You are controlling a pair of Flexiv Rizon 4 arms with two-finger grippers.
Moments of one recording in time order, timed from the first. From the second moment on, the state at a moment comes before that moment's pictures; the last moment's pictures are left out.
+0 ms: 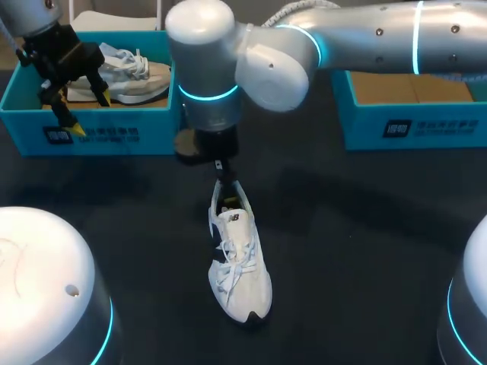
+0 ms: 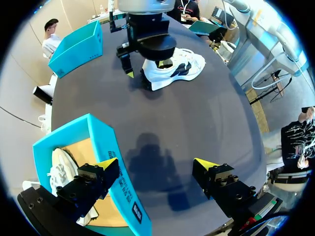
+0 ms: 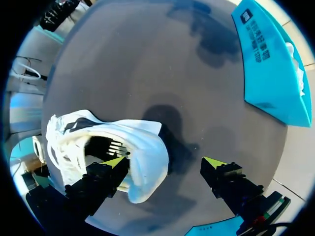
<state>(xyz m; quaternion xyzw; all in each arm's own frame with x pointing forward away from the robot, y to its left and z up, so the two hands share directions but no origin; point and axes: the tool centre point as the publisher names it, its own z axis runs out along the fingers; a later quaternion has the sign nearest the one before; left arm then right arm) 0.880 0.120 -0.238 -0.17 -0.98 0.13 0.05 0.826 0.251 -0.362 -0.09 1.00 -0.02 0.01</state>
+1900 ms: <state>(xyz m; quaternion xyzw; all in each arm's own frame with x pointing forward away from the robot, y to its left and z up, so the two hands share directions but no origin) 0.880 0.120 -0.238 -0.17 -0.98 0.13 0.05 0.818 0.227 -0.332 -0.04 1.00 -0.02 0.00</state>
